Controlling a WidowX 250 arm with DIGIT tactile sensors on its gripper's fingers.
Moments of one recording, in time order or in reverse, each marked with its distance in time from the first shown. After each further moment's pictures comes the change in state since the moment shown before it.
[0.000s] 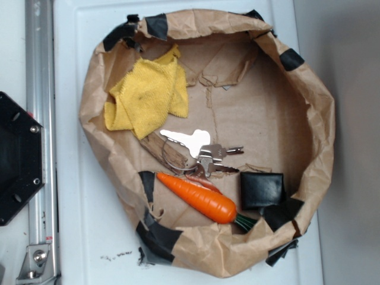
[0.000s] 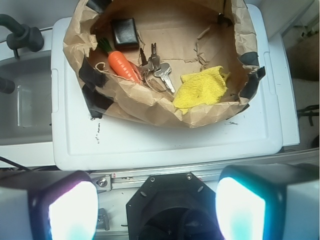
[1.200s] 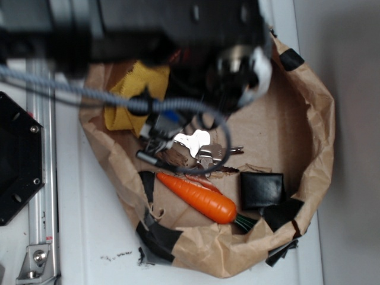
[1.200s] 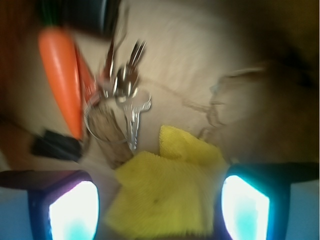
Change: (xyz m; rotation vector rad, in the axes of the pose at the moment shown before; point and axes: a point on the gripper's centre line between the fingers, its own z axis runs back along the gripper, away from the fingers) arm 0.103 0.047 -0.166 0.035 0.285 -0.609
